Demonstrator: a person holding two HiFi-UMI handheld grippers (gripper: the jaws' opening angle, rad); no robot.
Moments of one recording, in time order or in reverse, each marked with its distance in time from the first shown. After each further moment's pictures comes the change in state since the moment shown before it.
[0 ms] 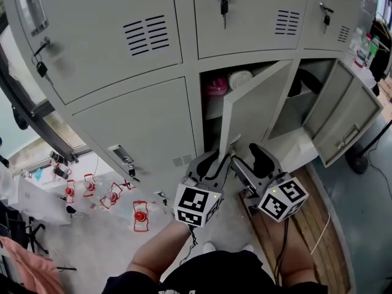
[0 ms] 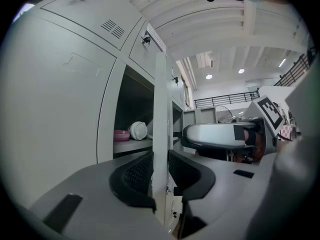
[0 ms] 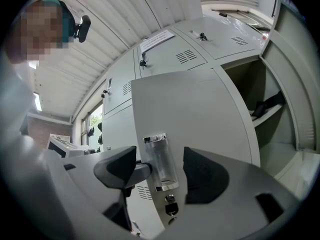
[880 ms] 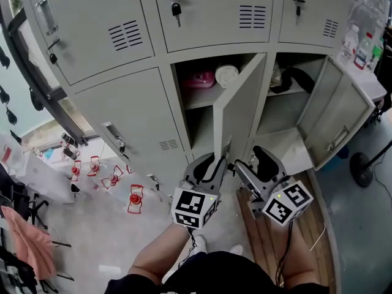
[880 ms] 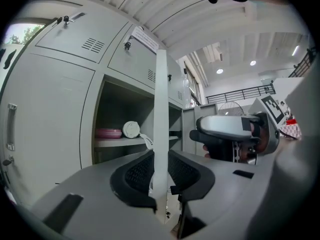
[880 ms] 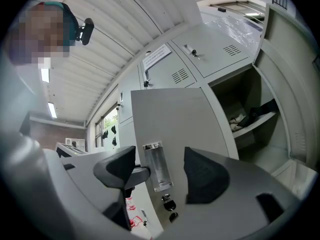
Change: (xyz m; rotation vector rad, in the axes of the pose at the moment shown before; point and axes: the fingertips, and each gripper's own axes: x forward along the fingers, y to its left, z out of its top) left arm 0.003 -0.094 0.000 -0.001 0.015 0.166; right arm -0.103 -0.032 0.034 0.015 0.004 0.141
